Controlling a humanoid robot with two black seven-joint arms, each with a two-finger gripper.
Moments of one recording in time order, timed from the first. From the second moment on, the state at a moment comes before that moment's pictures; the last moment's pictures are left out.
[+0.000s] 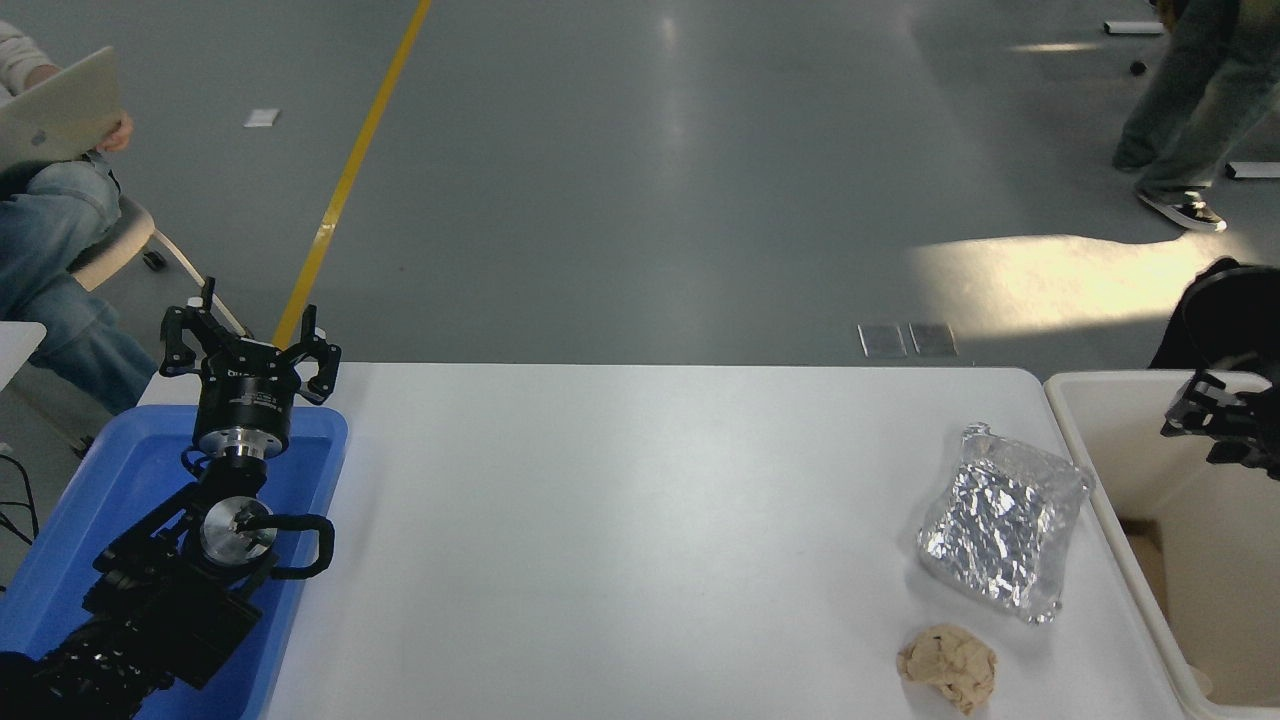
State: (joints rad) left arm -0.61 0.19 -0.97 -0.40 -0.12 -0.55 -0.56; right arm 1.91 -0.91 -1.18 1.33 -0.31 0.32 -0.06
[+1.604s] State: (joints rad) left arm -0.61 0.19 -0.97 -0.41 -0.12 -0.55 -0.56; right arm 2.72 -0.56 -1.46 1.56 -0.05 0.69 -0.07
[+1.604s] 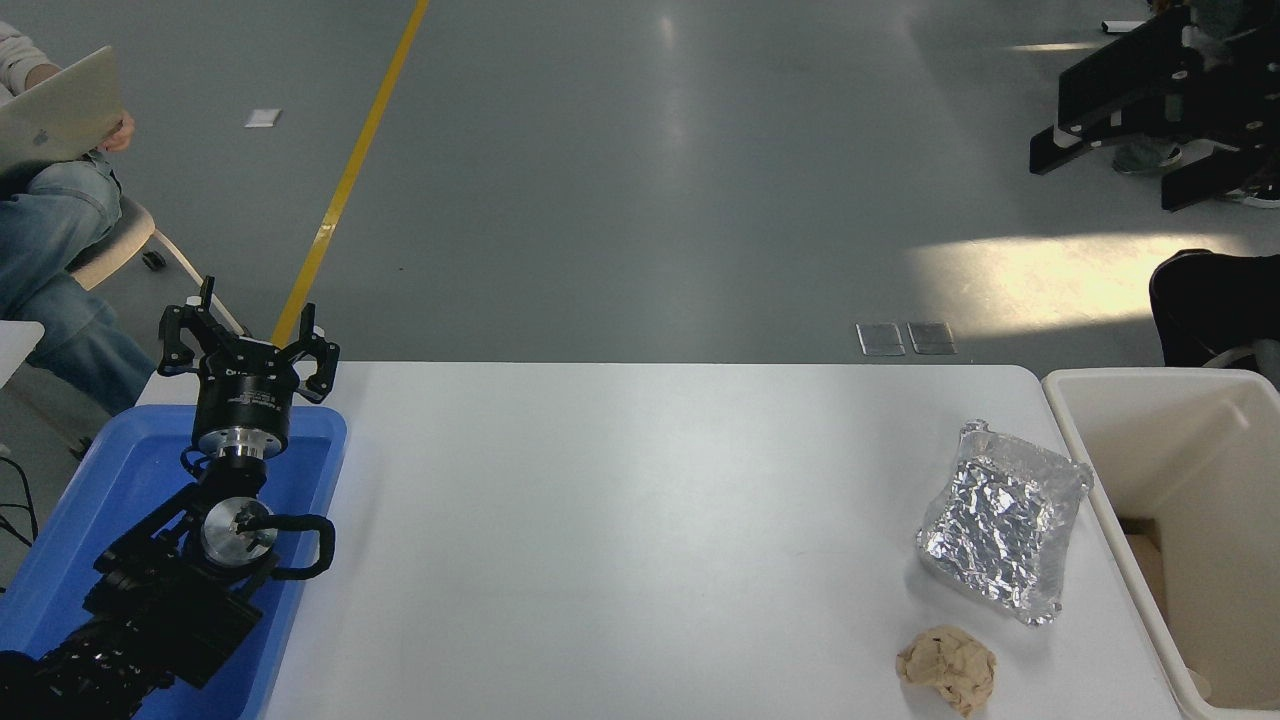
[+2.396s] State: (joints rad) left arm -0.61 0.19 -0.97 -0.40 -0.12 -0.55 -0.56; right arm 1.78 -0.60 -1.29 1.17 -0.05 0.36 -0.07
